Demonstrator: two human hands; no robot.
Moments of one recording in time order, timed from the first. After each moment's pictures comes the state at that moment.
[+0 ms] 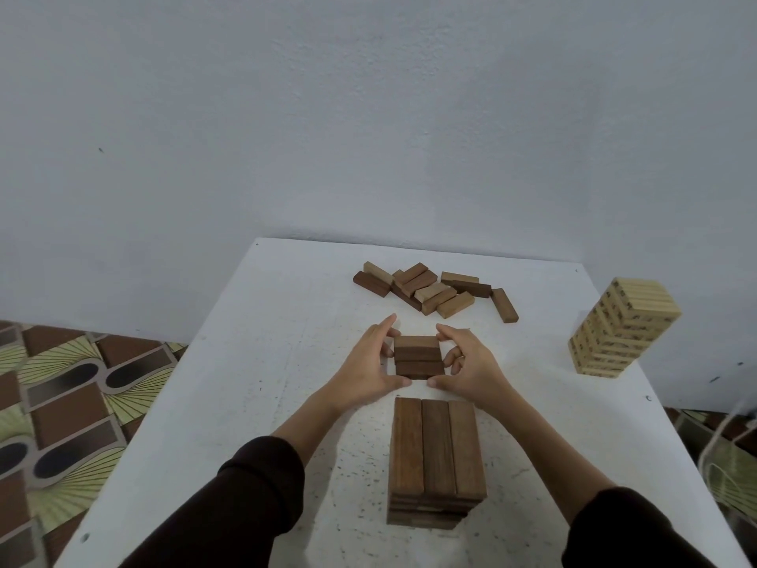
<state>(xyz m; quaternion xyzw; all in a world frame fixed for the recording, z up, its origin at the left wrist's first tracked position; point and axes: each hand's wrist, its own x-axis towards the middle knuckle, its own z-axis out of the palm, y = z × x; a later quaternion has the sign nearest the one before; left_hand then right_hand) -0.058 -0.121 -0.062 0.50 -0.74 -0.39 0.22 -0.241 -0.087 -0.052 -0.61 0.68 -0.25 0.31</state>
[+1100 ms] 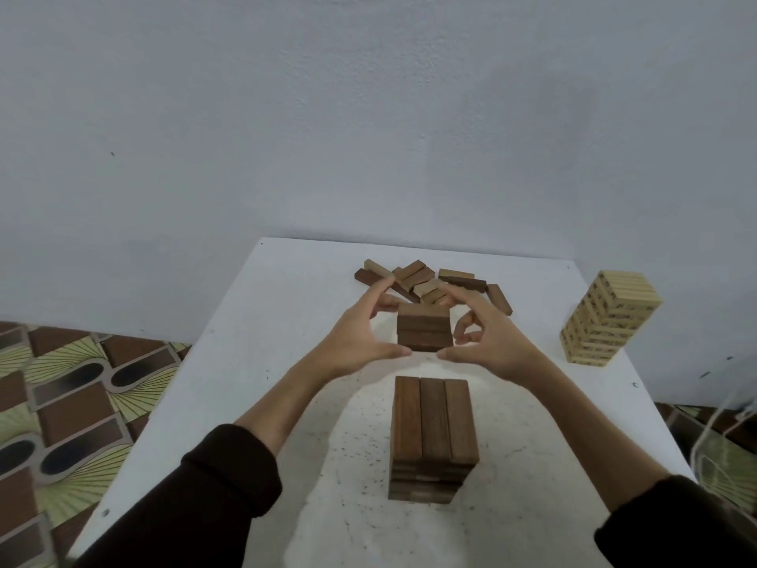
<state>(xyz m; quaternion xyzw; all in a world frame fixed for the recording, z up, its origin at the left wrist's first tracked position) -0.038 -0.104 0.014 0.44 -0.74 -0.43 0.28 -0.249 -0.060 0.027 -0.65 0.58 -0.34 0.35</state>
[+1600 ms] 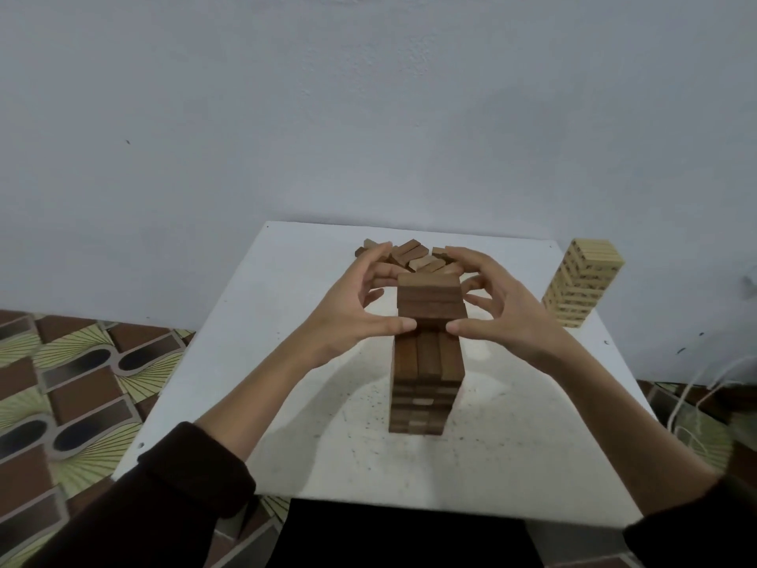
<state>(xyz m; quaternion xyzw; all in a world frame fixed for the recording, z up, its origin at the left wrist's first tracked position) -0.014 -0.026 0.062 0.36 -0.69 -0.52 0.35 -0.233 0.022 0.076 -0.67 0.51 -0.39 0.36</state>
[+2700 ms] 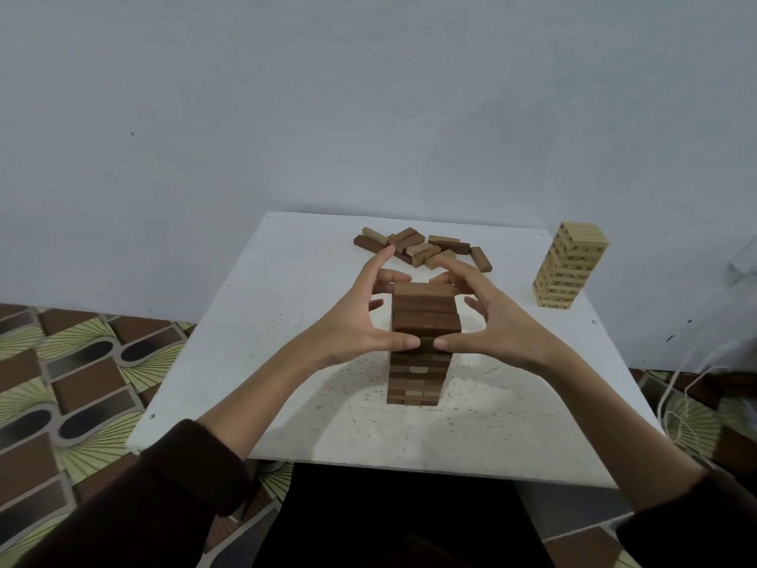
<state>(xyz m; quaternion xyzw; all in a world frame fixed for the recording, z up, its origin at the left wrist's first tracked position) -0.013 0.012 0.053 0.36 -0.75 -0.48 0.28 -0.223 0.056 0.064 -0.71 0.53 -0.32 0.35</state>
